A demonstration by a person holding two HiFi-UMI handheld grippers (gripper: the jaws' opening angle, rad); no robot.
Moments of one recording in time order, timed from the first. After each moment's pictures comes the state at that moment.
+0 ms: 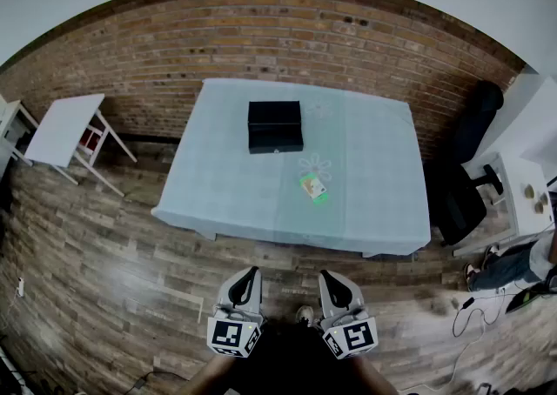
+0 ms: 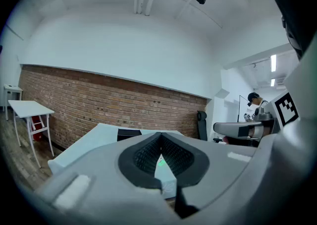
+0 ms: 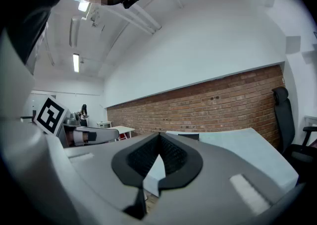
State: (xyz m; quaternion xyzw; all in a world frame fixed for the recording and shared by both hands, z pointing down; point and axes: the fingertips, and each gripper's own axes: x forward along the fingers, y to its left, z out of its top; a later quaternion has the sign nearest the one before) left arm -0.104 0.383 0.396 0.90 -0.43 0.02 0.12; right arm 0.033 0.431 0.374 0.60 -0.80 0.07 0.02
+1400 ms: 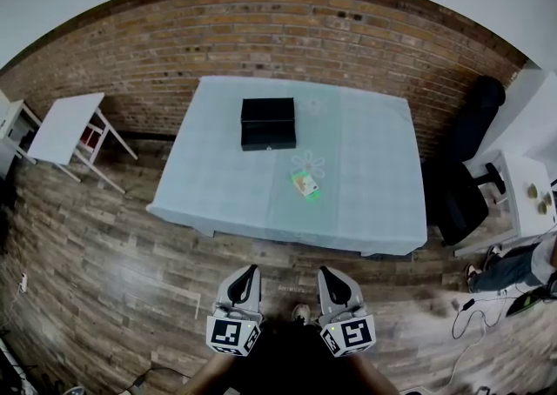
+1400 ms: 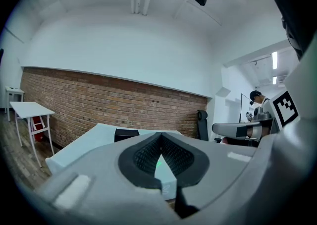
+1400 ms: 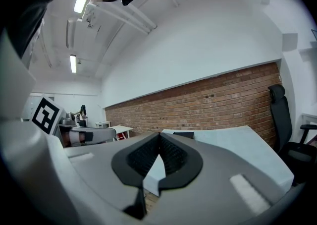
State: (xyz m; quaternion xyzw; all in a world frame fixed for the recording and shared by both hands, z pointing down) left arm -0.062 0.394 0.396 0.89 -0.44 0.02 0.12; right arm 0.078 0.436 0.379 0.60 -0.79 0.08 0.02
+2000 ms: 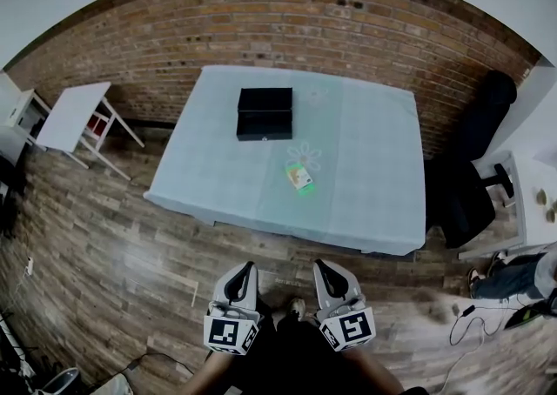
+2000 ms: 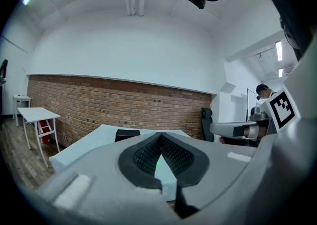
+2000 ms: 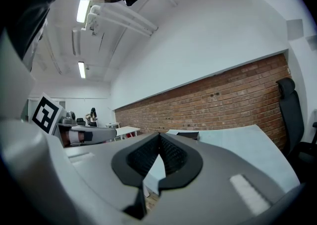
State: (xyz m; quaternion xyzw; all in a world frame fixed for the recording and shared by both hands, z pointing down) left arm -0.012 0.410 0.395 0.87 -0.47 0.03 0.10; right arm 0.125 0.435 0.387 0.56 -0.83 0.08 0.01
